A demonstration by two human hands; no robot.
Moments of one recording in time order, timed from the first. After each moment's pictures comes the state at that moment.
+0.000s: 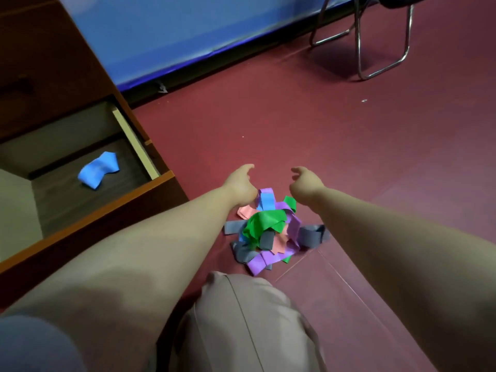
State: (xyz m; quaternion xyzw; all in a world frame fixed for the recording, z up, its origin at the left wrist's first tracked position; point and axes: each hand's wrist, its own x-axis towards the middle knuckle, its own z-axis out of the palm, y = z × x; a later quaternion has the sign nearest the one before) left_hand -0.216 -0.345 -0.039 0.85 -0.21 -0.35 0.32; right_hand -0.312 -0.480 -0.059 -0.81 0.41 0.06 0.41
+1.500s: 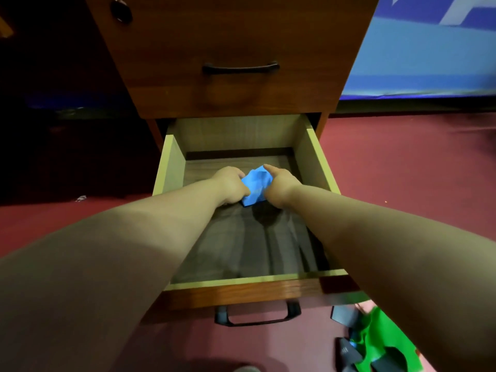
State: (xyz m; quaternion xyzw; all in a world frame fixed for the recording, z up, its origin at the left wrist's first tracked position) left_hand 0.074 -0.040 -0.081 0.93 0.01 -0.21 0.30; right_hand 0.062 -0.179 -0.093 -0.92 0.10 0.19 0.32
